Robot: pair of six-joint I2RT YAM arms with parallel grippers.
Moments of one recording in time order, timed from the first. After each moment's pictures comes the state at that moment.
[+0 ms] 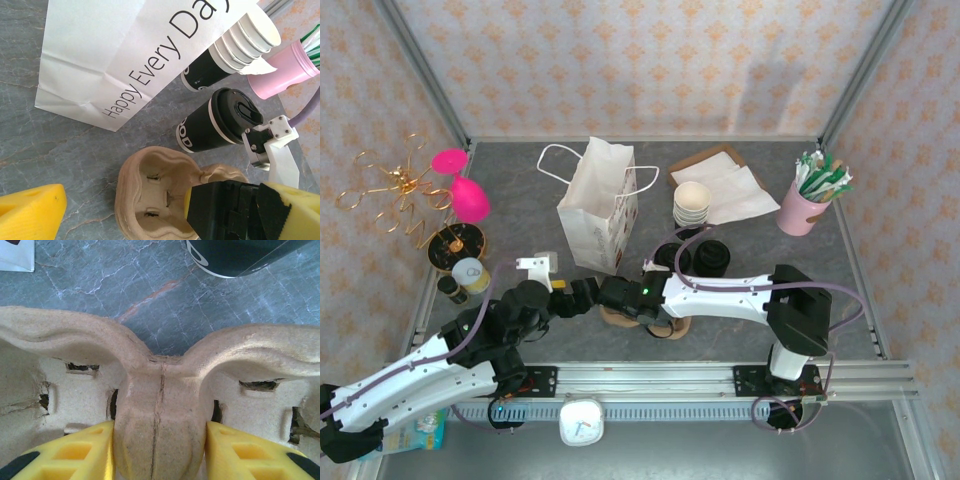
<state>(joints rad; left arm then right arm) -0.94 0.50 0.56 -0.63 -0.35 -0.90 1.24 1.71 1.21 -0.91 0.31 1.43</state>
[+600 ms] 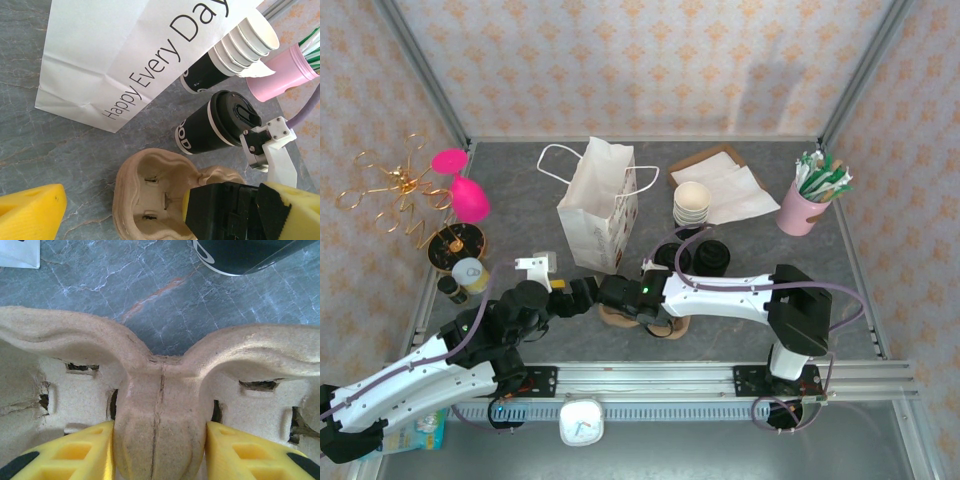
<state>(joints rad) -0.94 0.50 0.56 -0.63 -0.36 -0.91 1.24 1.71 1.21 -0.91 0.29 1.42</state>
